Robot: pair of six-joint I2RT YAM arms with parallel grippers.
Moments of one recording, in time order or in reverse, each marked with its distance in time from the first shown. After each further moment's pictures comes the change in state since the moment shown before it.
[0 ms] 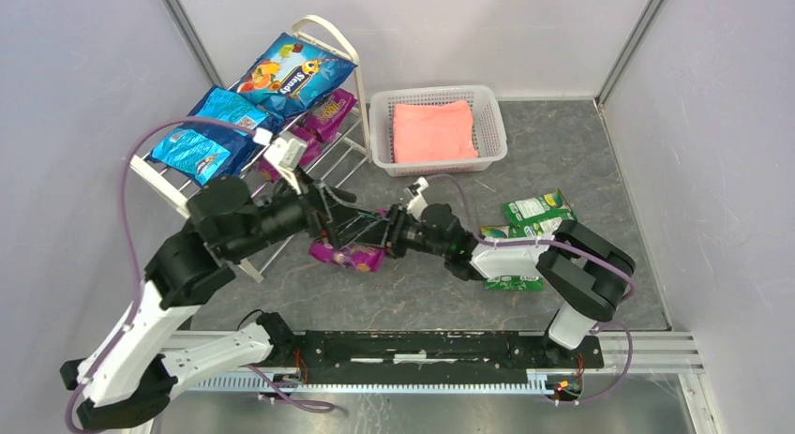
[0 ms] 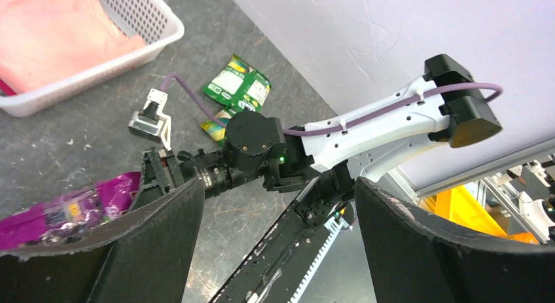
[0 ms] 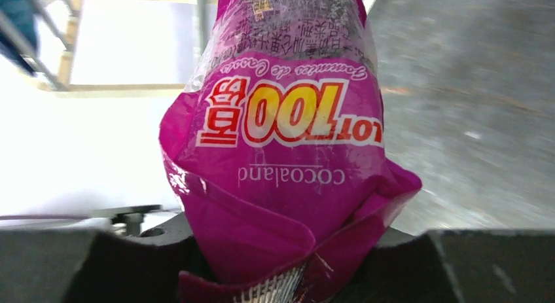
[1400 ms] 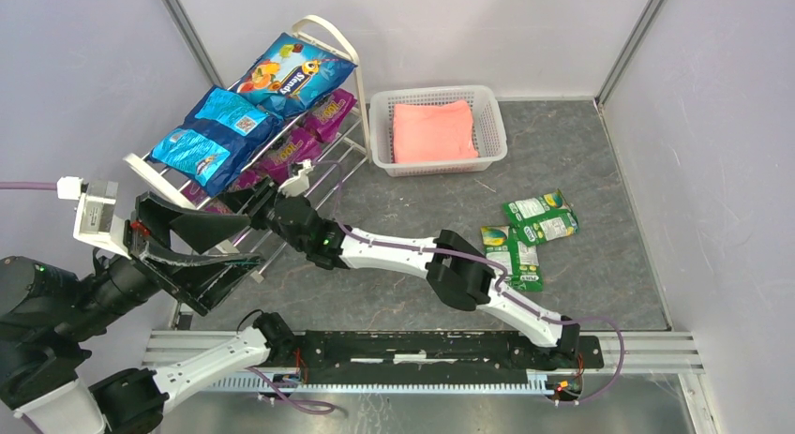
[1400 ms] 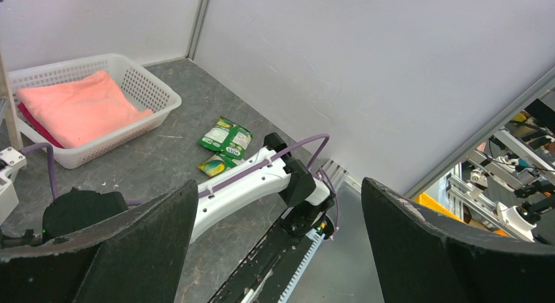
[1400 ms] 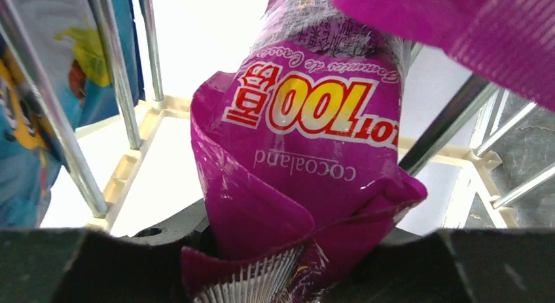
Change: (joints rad) left arm 0.000 -0.189 0.453 -0.380 -0.023 0.064; right arm 0.308 0.833 1.497 -0.322 0.624 -0.012
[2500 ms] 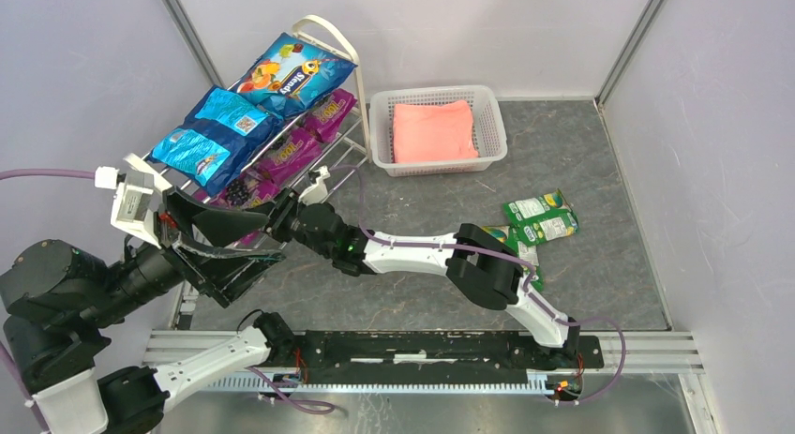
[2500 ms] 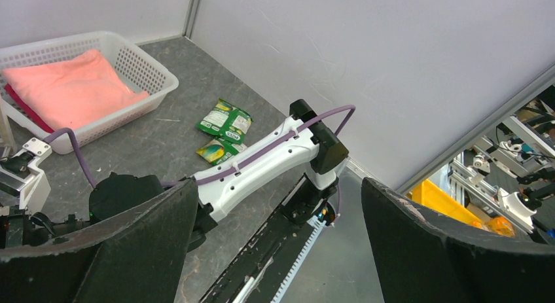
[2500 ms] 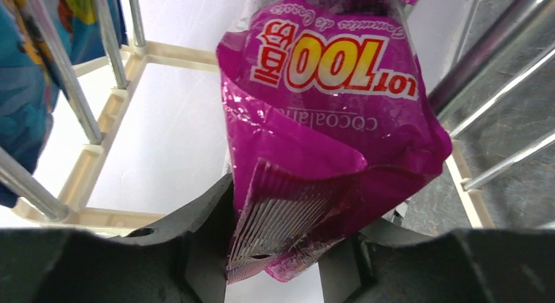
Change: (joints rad) left arm 0.000 0.021 -0.053 0.011 0.027 0.000; right arm -0.001 -0.233 -0.434 0.097 -0.117 0.006
